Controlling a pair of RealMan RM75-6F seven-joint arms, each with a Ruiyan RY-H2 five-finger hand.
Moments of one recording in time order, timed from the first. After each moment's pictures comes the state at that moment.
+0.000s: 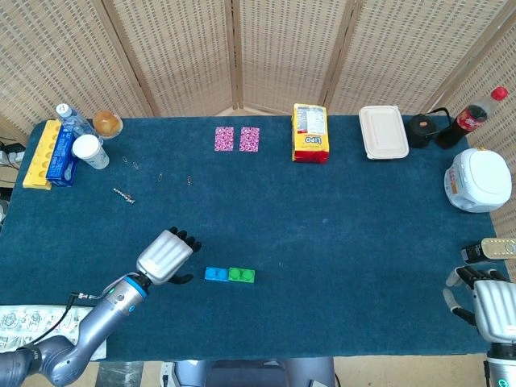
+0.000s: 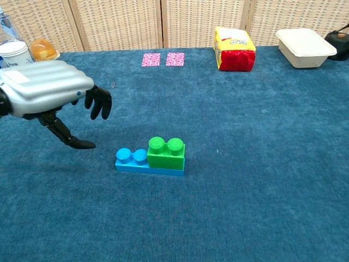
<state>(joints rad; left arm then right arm) -0.58 -1.39 -0.13 -1.76 1.36 0.91 0.71 0.01 -1.13 0.04 -1.60 -1.55 1.59 -0.04</state>
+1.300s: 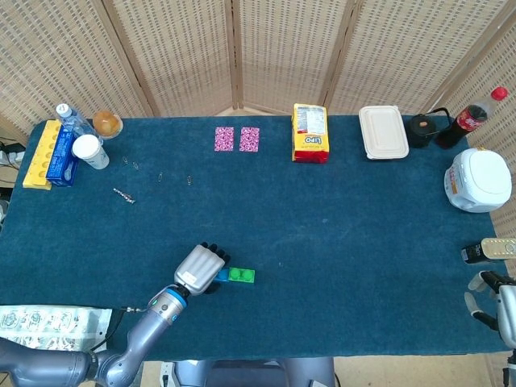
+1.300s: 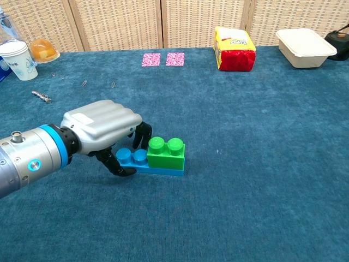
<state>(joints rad) -0.68 -1.70 -0.08 -1.67 1.08 1.02 0.91 -0.03 -1.11 0.06 -1.56 -1.50 1.60 0.02</state>
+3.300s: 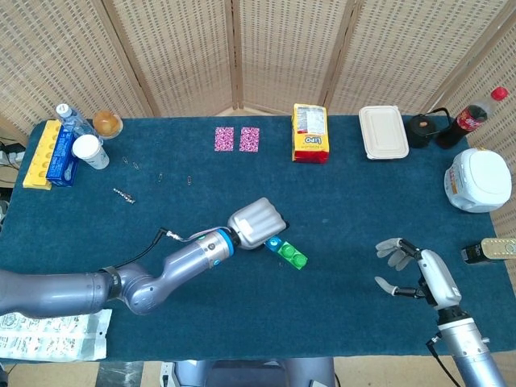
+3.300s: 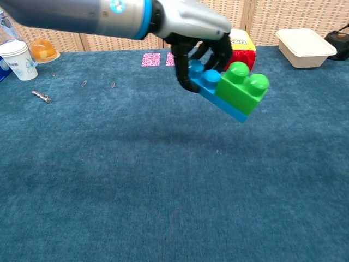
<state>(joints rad) -1.29 -1.43 -0.28 -1.64 0.81 0.56 0.76 0.21 -1.06 0.10 -1.85 -1.51 1.27 0.51</state>
